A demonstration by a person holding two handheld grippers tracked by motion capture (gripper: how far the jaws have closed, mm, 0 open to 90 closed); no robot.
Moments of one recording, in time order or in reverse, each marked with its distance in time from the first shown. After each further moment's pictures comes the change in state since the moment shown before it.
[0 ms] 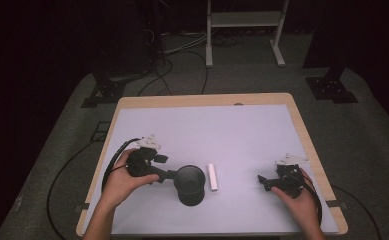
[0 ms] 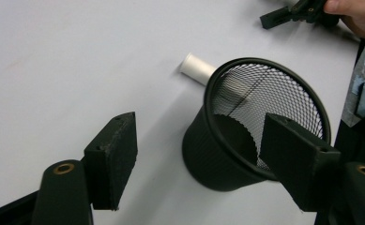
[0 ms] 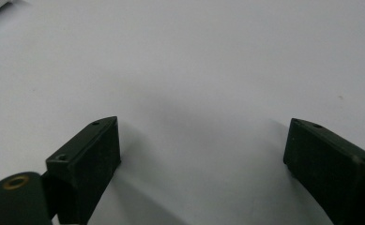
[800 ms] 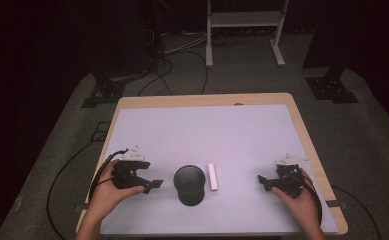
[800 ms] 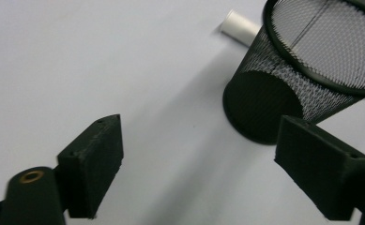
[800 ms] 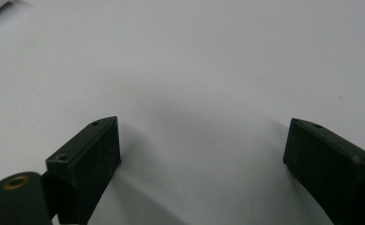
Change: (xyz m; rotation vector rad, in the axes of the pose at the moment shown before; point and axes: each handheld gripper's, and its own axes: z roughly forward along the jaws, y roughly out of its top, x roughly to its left) left arm 0.014 -0.054 -0.006 0.003 0.108 -0.009; right arm 0.000 0.000 0.000 0.000 -0.001 0.000
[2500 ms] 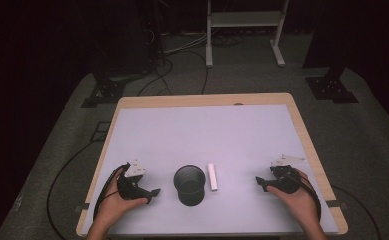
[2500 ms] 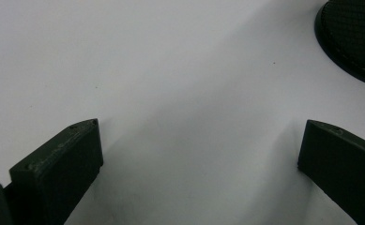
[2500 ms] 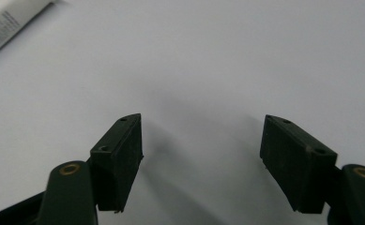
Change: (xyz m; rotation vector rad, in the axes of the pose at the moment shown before) left arm 0.018 -0.058 0.048 -0.018 0.130 0.027; right arm 0.018 0.011 -0.011 0.051 0.041 -0.015
